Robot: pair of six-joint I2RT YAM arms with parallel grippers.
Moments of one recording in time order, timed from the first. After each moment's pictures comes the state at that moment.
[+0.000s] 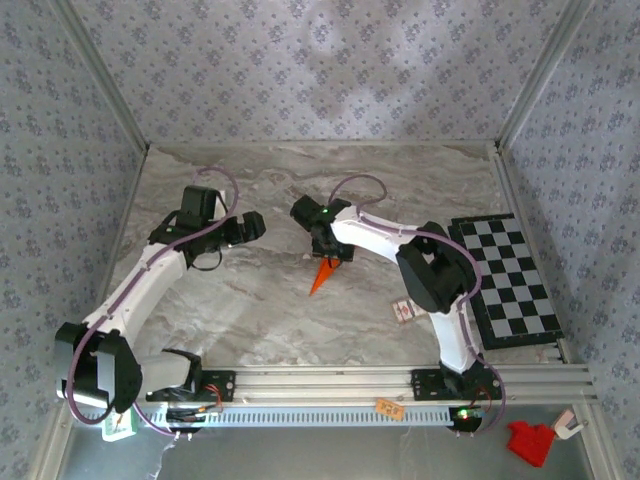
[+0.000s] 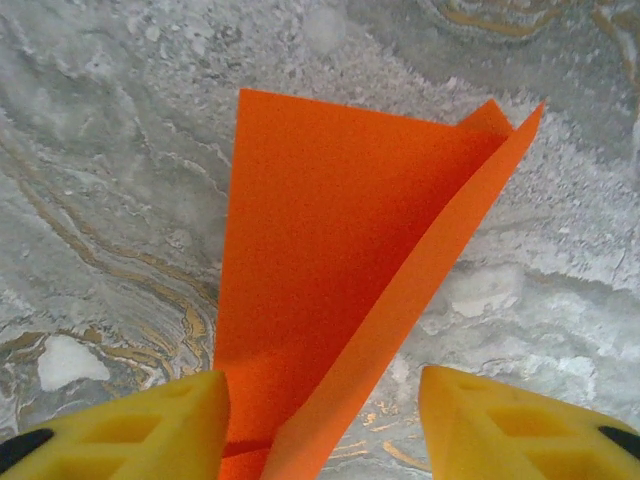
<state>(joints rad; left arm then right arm) -0.27 1.23 0.95 -0.56 0.18 -0.50 0.80 2.08 1.61 -0.95 0.28 0.95</state>
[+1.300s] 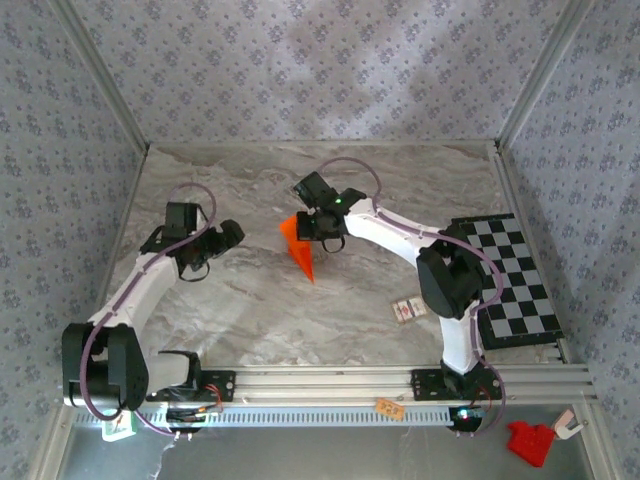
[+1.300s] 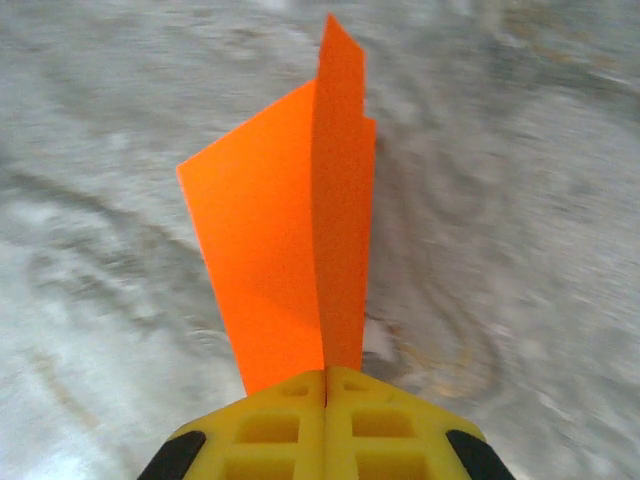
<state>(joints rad) -0.10 1.22 0.78 -0.48 0.19 -0.63 0.76 1.97 1.62 -0.65 -0.06 0.60</state>
